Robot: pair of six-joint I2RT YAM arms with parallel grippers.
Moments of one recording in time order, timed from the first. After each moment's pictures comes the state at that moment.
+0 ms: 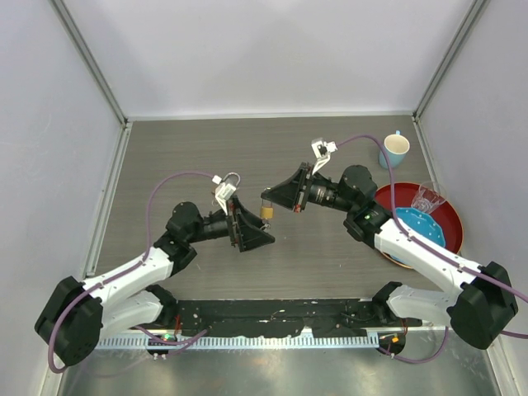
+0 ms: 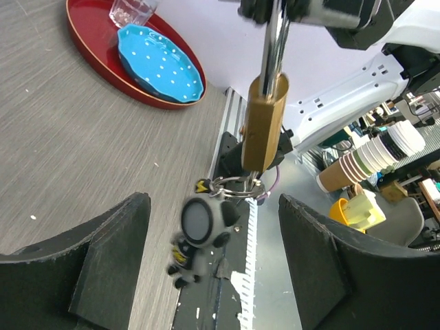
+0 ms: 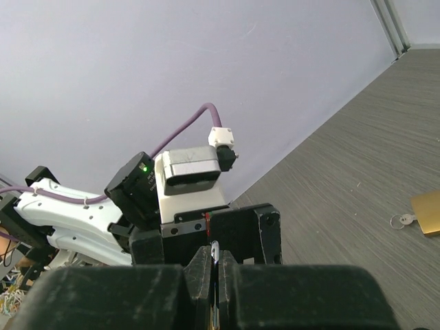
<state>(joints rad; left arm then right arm) -0.65 1.03 0.43 0.65 0.73 -0.72 0.66 1.13 0.80 0.44 -0.61 0.71</state>
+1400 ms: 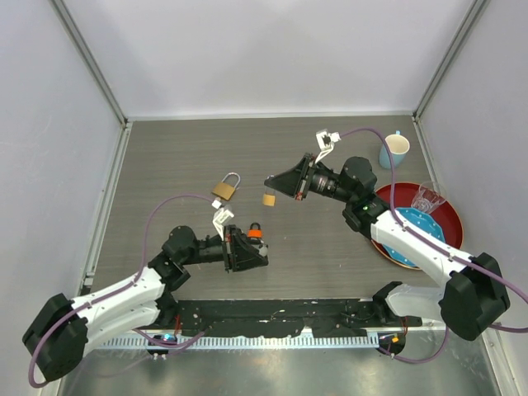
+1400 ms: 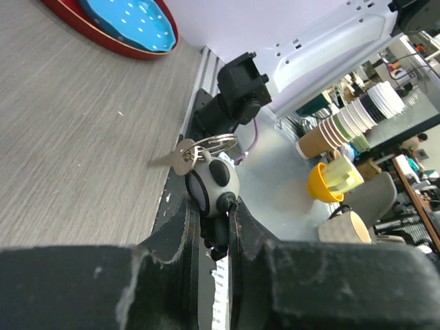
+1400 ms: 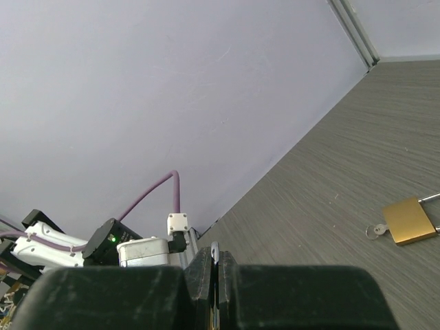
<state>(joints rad) -0.76 0.86 0.23 0.66 0.71 -0.76 0.58 1.21 0.83 0.49 -0.62 0.75</state>
